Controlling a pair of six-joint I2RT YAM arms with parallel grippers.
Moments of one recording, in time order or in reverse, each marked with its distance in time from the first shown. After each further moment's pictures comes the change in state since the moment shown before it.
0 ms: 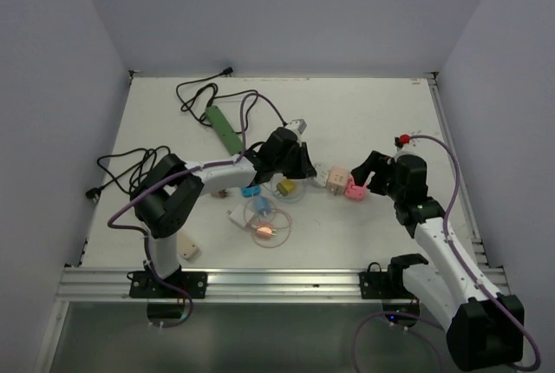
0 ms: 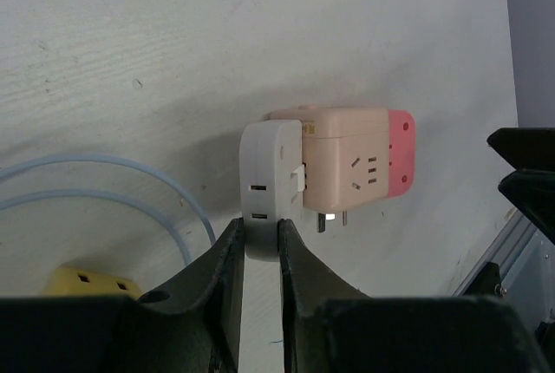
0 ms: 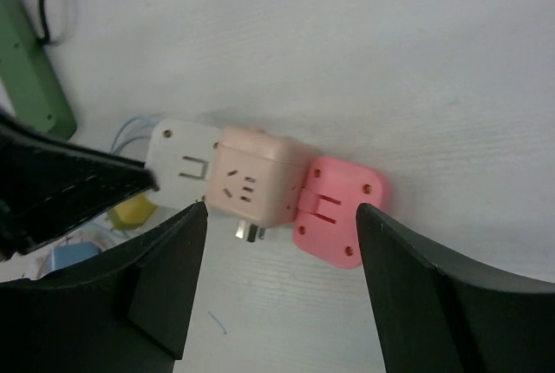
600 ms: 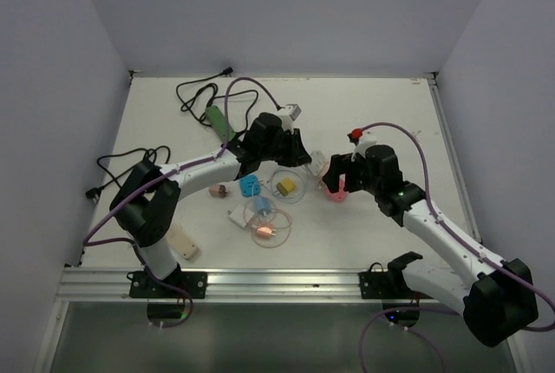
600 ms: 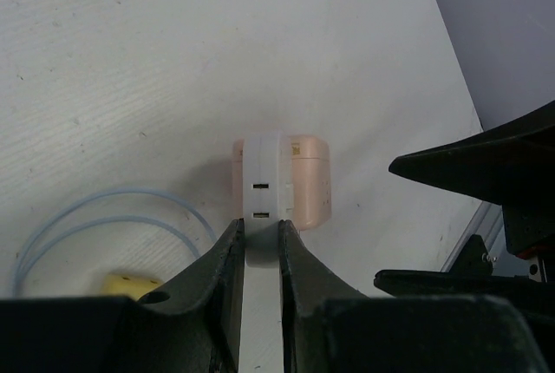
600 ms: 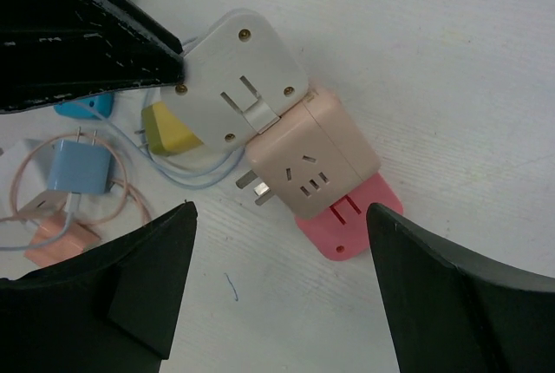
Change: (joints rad) left arm 0.080 -0.131 0.000 -0.014 0.119 0.153; right arm 0.309 0.143 0.169 -0.034 0.005 -0.249
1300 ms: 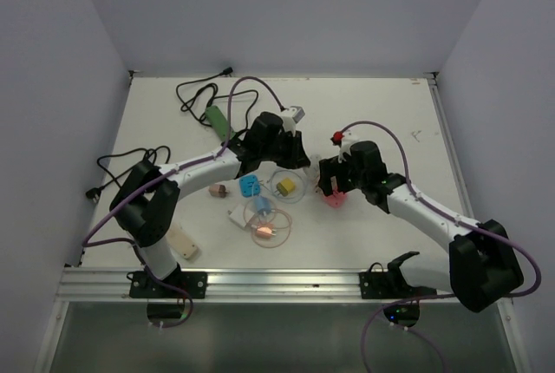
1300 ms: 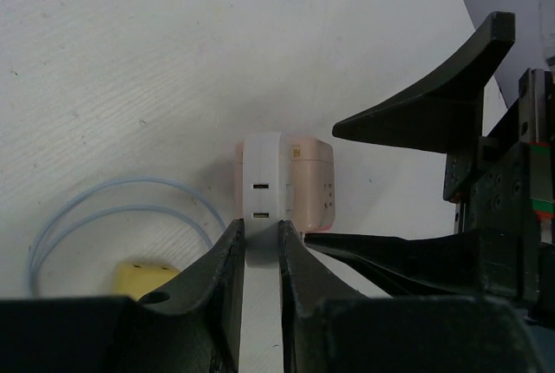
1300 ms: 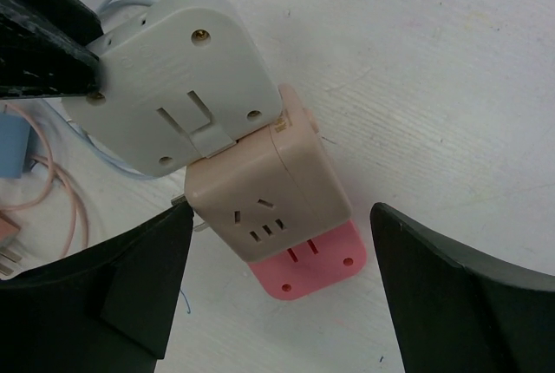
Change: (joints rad) left arm 0.001 0.000 0.019 -0.069 0.041 0.097; right arm 0.032 0.232 0.032 0.054 0.008 -0.140
